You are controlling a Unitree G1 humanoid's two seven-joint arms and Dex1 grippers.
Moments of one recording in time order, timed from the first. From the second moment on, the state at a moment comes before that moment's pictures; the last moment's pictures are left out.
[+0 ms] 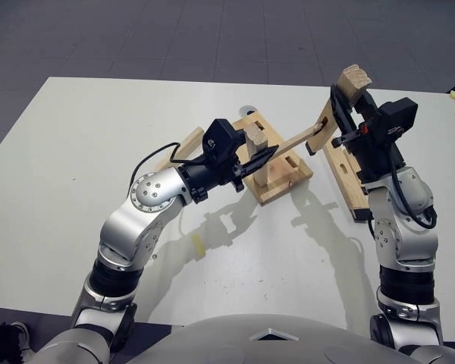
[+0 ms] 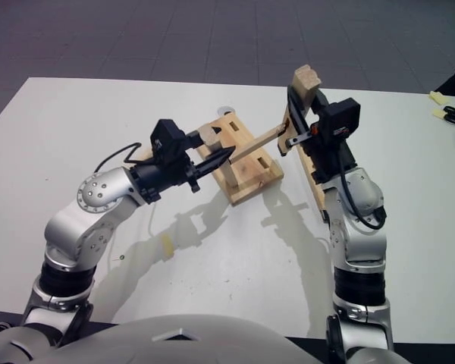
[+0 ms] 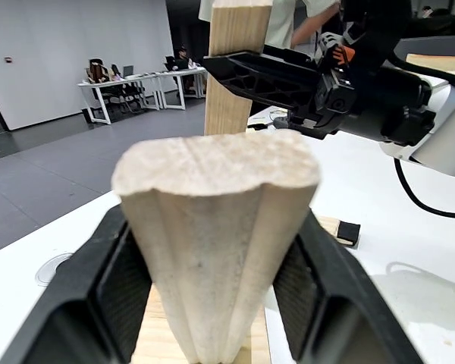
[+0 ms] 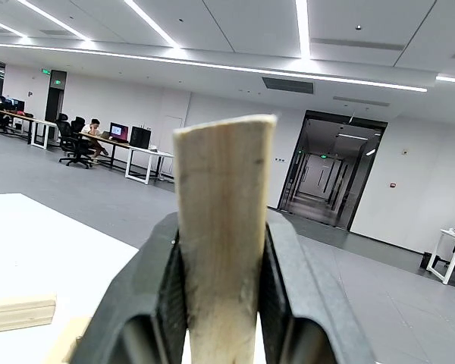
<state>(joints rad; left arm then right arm) -0.34 0.34 -0.24 -0.54 -0.43 0.64 -0.49 -0.15 -0.35 -0.11 -0.37 0.27 0.10 0.31</state>
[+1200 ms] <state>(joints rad) -0.28 0.36 -0.30 -0.60 -0.36 0.60 -0.47 -0.03 -0.30 -0.09 -0.47 0.26 0.15 0.31</state>
